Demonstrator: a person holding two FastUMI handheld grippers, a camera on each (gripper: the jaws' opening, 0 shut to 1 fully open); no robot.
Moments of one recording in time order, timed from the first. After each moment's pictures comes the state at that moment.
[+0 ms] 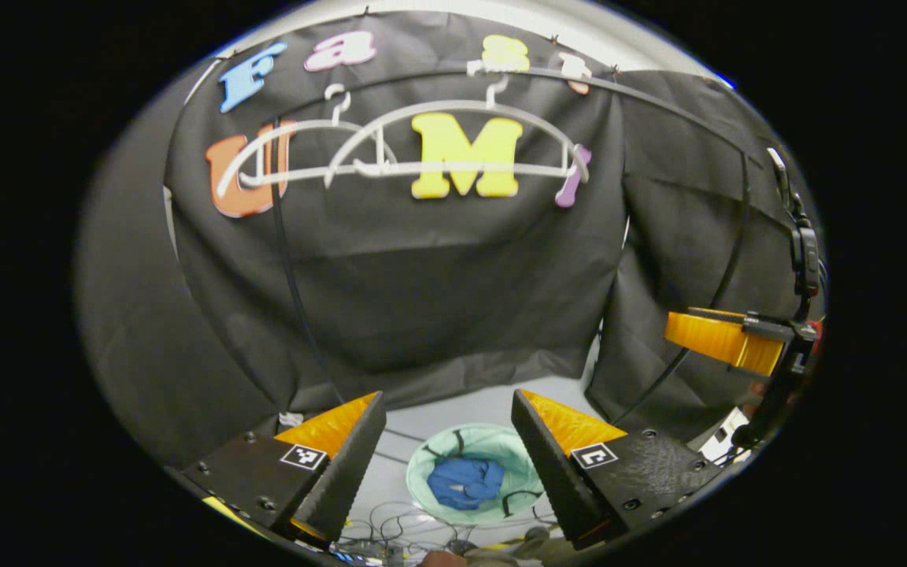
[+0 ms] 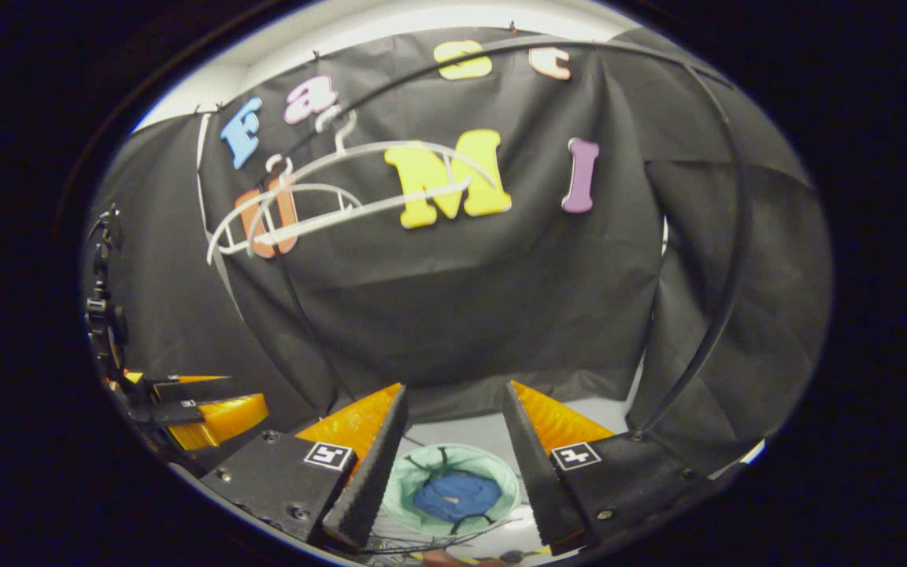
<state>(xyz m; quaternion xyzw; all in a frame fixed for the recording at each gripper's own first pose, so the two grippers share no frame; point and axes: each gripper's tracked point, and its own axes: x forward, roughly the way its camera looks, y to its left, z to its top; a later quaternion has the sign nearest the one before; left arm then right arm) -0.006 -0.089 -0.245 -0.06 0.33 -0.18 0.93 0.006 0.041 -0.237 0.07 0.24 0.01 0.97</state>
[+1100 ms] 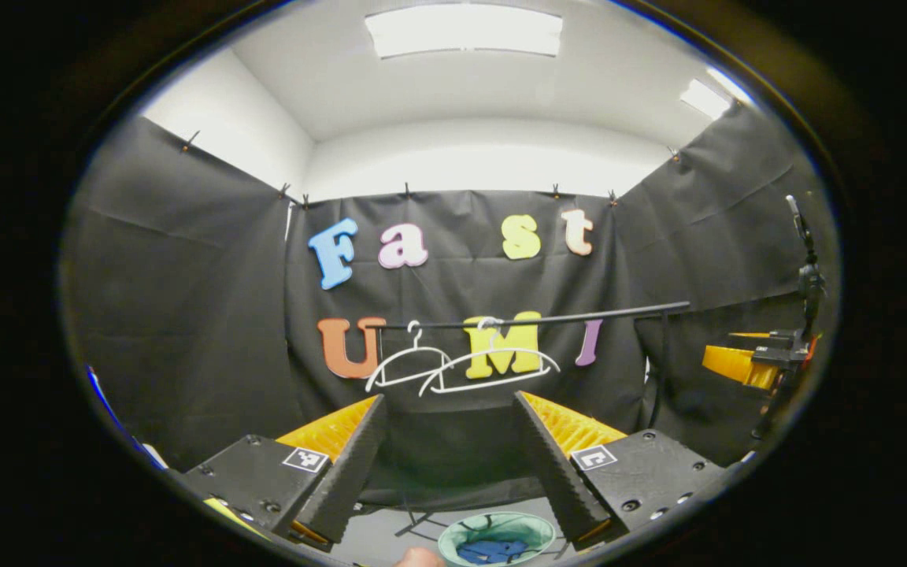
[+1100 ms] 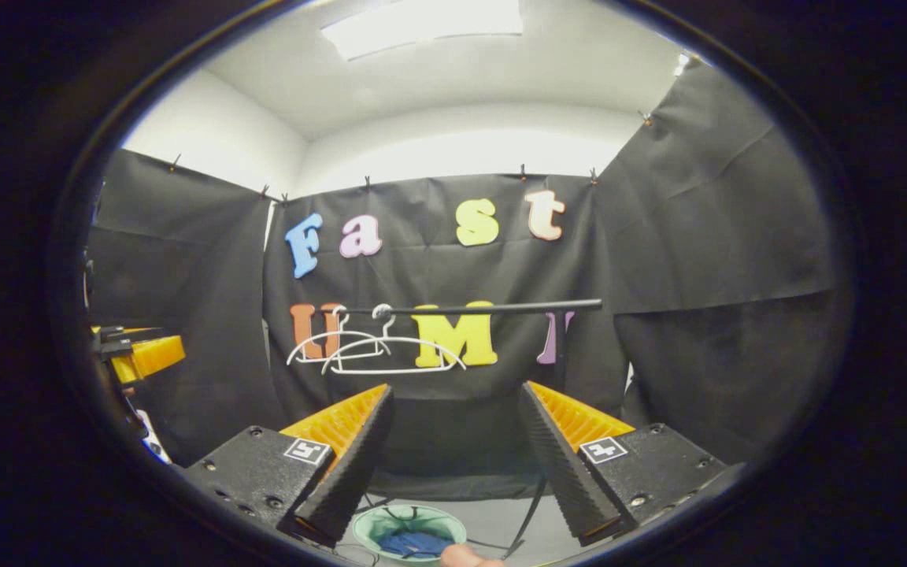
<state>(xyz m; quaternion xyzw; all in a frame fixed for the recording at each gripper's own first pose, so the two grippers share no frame) -0.194 -0.043 0.040 -0.03 0.04 -0.04 1.00 -0.196 -0.066 -0.004 0.03 0.01 0.06 1.00</state>
